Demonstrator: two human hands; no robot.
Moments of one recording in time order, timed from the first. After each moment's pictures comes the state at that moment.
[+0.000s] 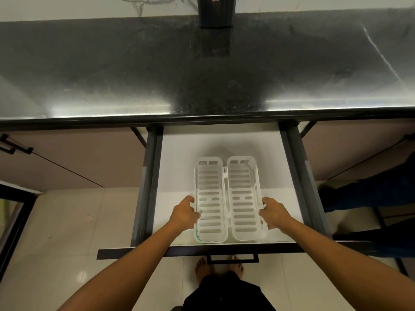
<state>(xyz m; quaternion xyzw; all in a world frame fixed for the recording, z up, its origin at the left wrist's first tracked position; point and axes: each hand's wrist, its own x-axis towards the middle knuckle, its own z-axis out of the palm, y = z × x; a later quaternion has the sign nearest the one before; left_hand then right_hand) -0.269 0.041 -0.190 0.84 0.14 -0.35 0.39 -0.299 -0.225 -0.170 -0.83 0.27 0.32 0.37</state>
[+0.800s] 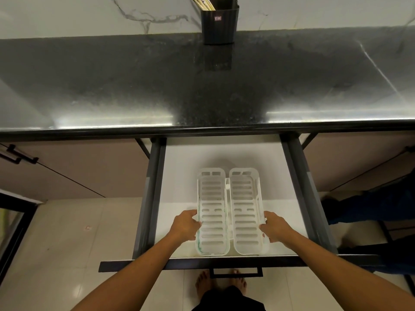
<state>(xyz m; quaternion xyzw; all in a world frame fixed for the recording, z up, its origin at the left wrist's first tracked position) -0.267 0.045 -0.187 0.84 0.12 -0.36 0.40 -0.301 -0.222 -0.172 -0.84 0.23 0.35 0.35</state>
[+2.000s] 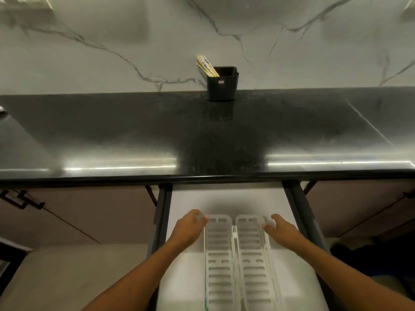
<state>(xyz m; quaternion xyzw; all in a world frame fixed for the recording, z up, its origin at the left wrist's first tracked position) -0.179 0.048 -0.106 0.89 0.04 -0.22 0.41 -0.223 -0.221 -0.091 -0.90 0.19 0.24 0.32</state>
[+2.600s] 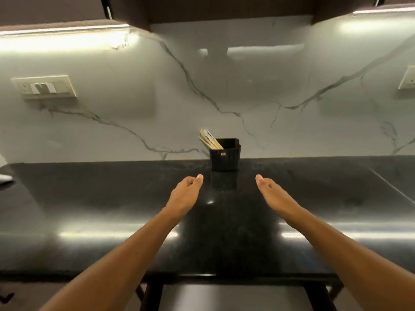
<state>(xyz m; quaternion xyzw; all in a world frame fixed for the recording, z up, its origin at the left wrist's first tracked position) 0.045 0.005 0.083 0.85 0.01 -0.01 0.53 0.014 -0.234 0.087 -0.88 0.11 0.02 0.47</state>
